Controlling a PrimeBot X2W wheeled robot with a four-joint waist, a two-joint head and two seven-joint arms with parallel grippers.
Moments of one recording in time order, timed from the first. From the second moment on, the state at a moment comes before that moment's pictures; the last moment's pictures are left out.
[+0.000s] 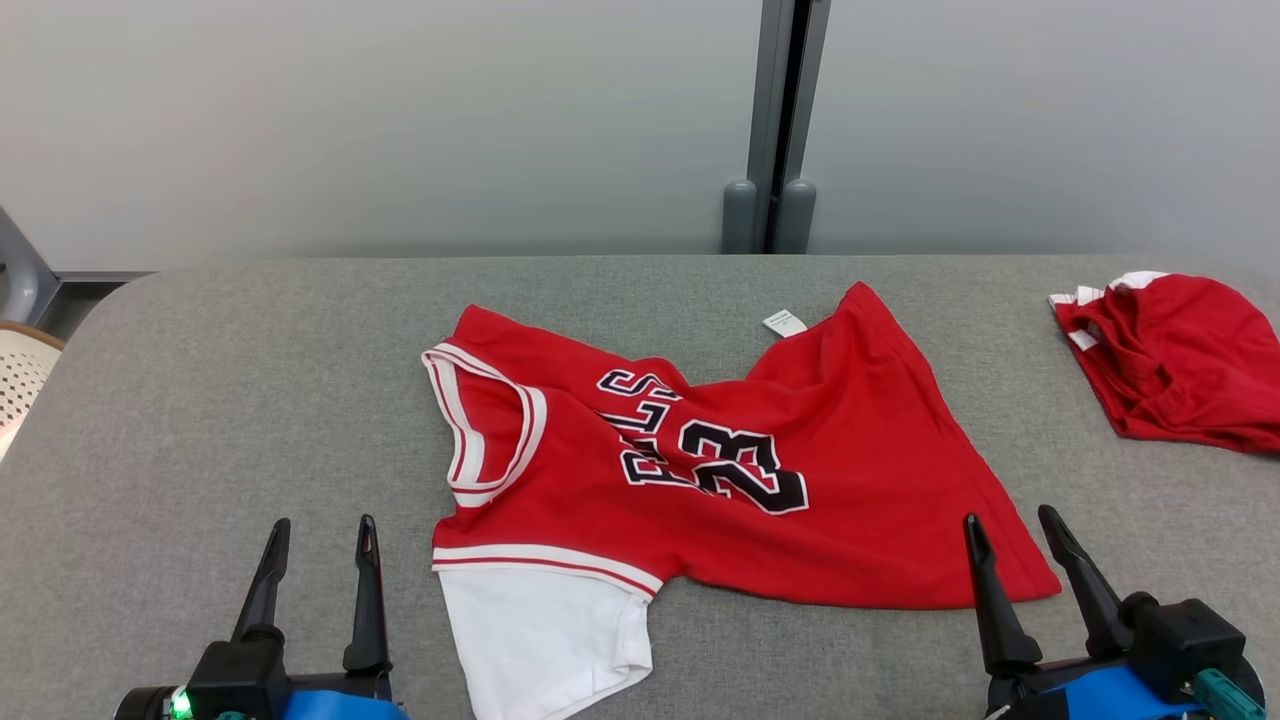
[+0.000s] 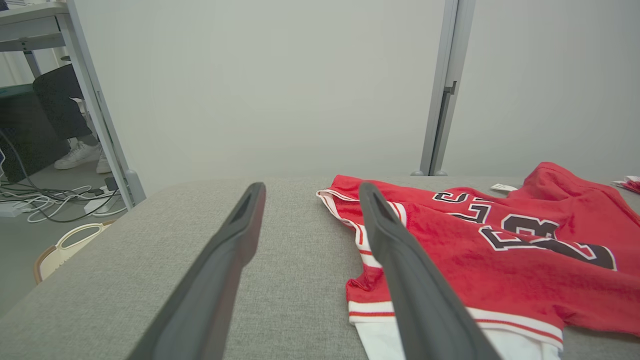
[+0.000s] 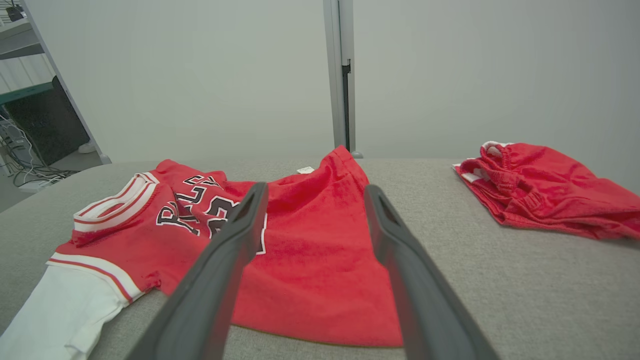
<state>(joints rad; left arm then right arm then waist) 0.06 0.11 -0.07 0.16 -0.11 0.00 -0.26 0.07 -0.05 0.00 0.06 0.15 0.13 -0.16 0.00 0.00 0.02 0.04</state>
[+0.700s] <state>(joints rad) 0.06 0.08 -0.12 0.37 -0.14 -0.06 -0.26 0.04 -0.05 -0.12 0.24 0.14 0.13 -0.17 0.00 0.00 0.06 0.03</state>
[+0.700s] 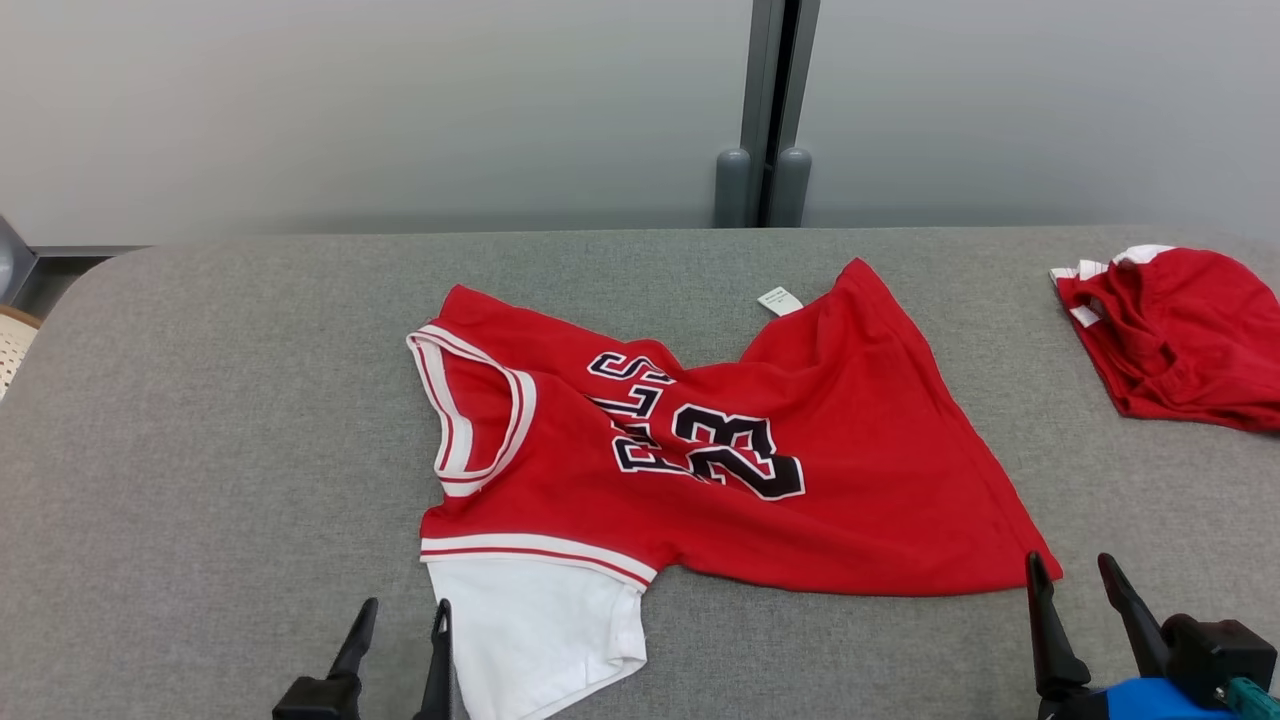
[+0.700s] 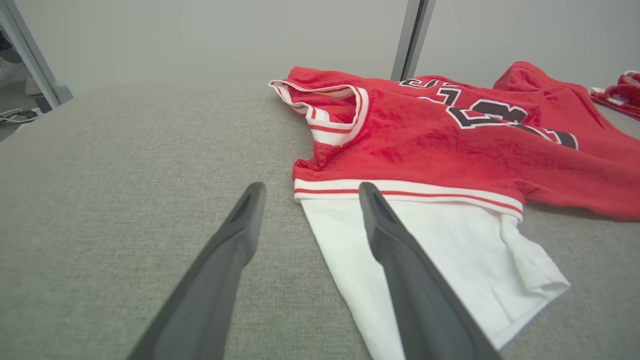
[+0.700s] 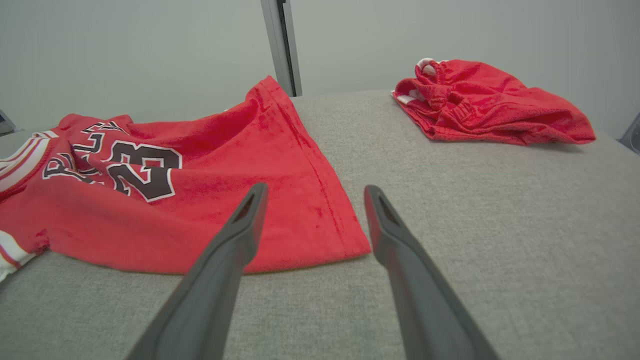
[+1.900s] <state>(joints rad) 0.02 0.06 -0.34 0.58 -0.24 -0.13 -0.27 -0.17 -0.08 -0.15 0.67 0.12 0.13 -0.26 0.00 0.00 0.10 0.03</state>
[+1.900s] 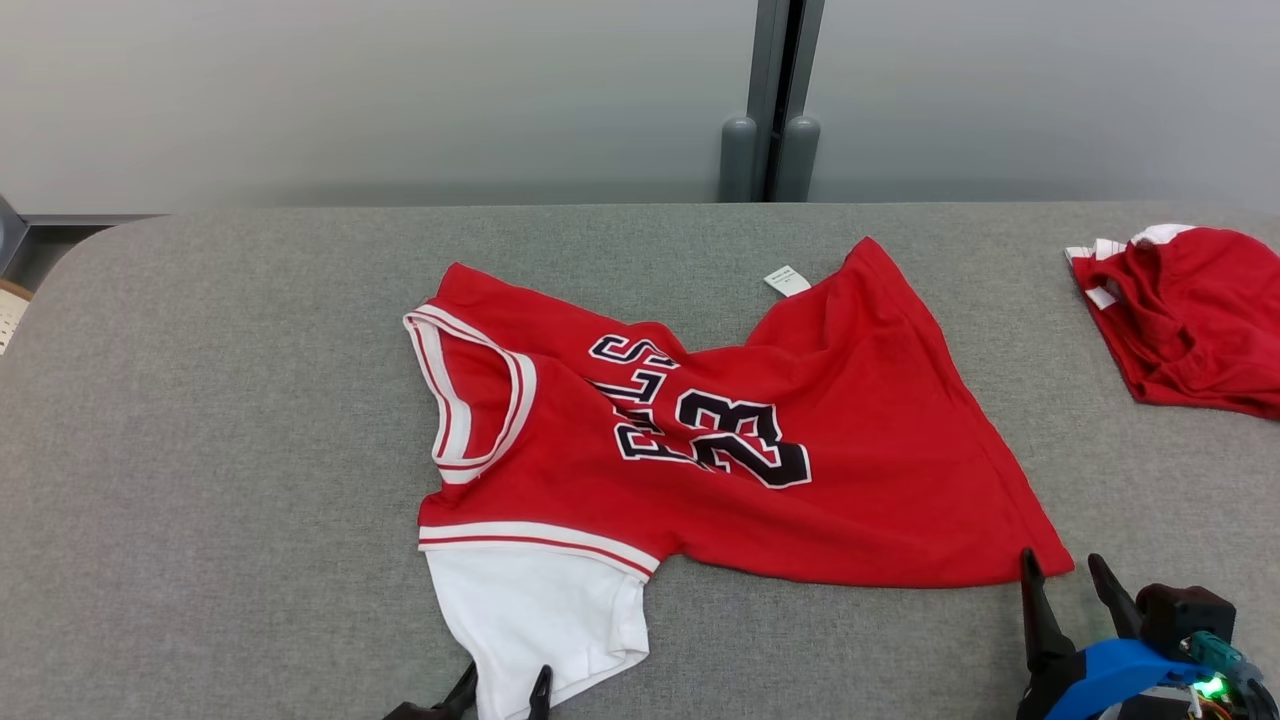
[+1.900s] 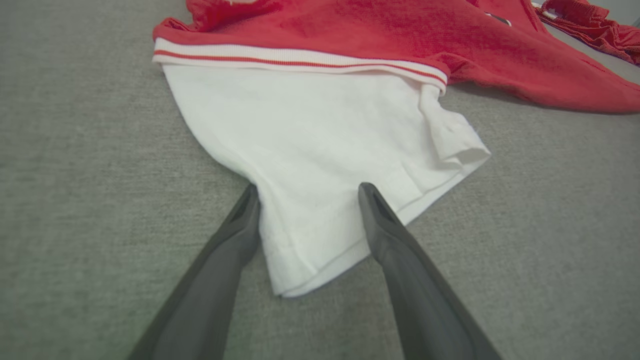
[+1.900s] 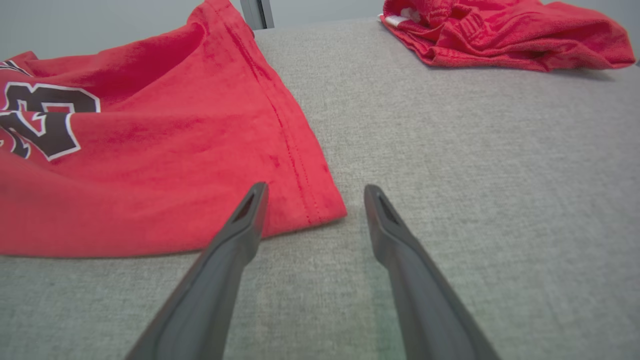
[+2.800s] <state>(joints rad) -0.01 0.06 -0.31 0.54 -0.36 -0.13 -0.26 -0.21 -0.08 -0.03 0.67 0.19 0.13 -0.26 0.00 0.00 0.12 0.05</state>
